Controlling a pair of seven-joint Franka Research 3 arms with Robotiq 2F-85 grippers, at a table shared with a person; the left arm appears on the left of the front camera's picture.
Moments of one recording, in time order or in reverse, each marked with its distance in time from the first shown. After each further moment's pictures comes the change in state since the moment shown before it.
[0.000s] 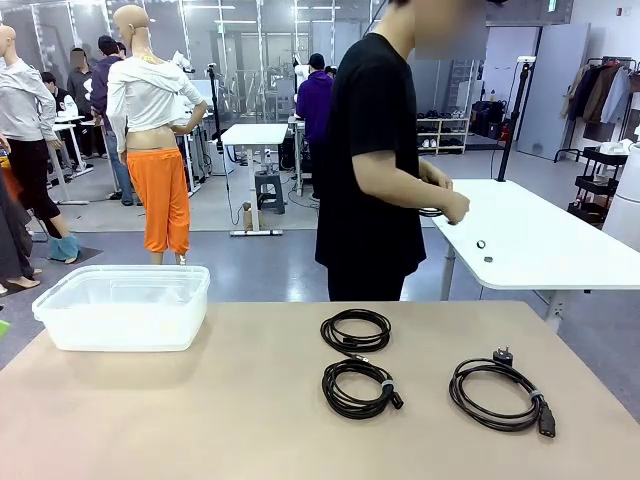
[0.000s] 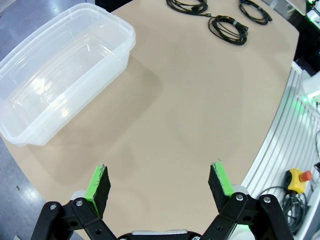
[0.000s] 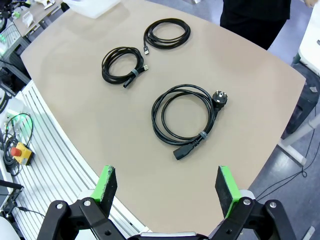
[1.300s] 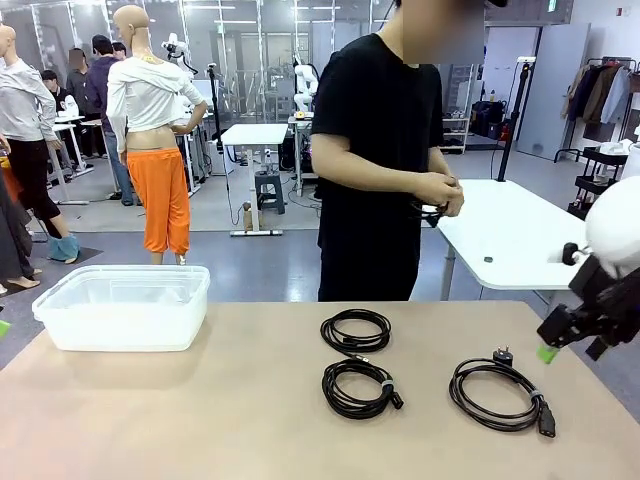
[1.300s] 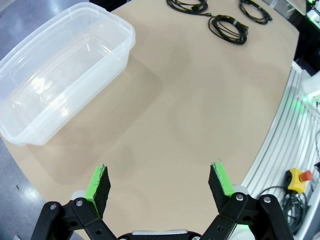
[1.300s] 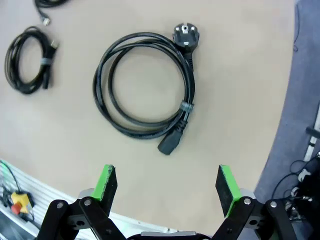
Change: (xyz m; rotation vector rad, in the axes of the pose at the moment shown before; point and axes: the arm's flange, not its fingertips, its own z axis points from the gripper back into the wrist) left arm 0.000 0.000 -0.001 0.000 0.003 0.001; right arm 0.055 -0.006 -0.171 -0.315 0.482 -0.457
